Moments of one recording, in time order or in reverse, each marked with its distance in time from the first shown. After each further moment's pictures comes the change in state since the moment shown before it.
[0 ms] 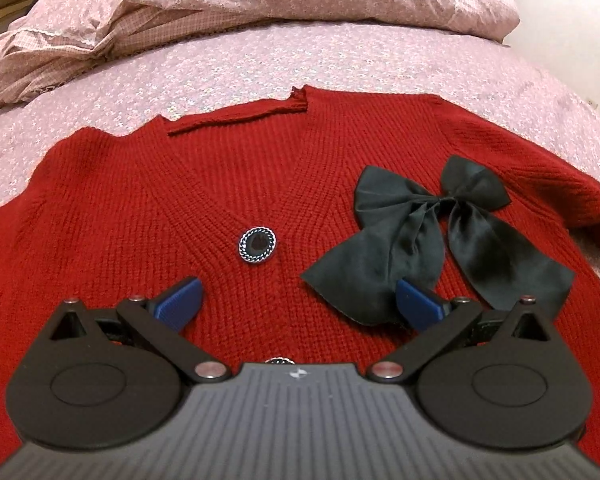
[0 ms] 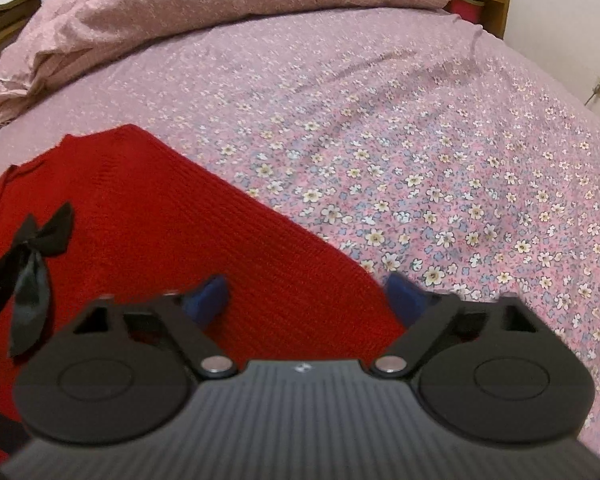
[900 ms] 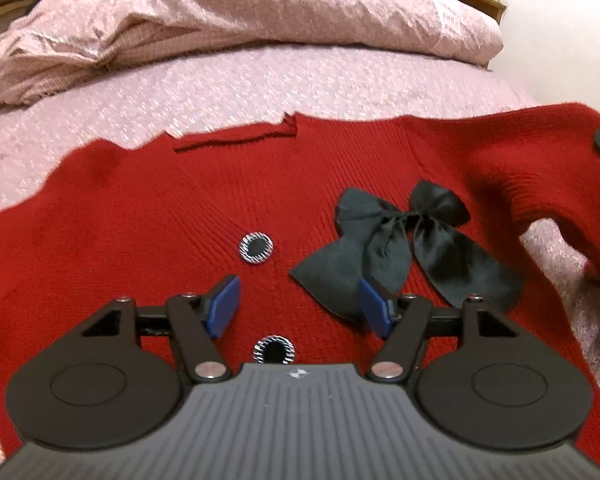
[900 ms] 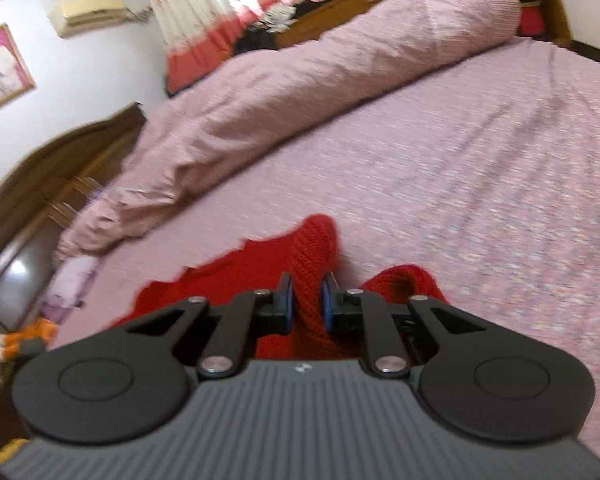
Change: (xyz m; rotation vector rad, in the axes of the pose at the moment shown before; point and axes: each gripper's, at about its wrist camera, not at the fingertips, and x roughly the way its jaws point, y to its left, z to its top) left arm -0.042 0.007 -0.004 -0.020 -0.064 -0.052; right arm -0.083 0.025 0.021 0.192 -0.206 0.464
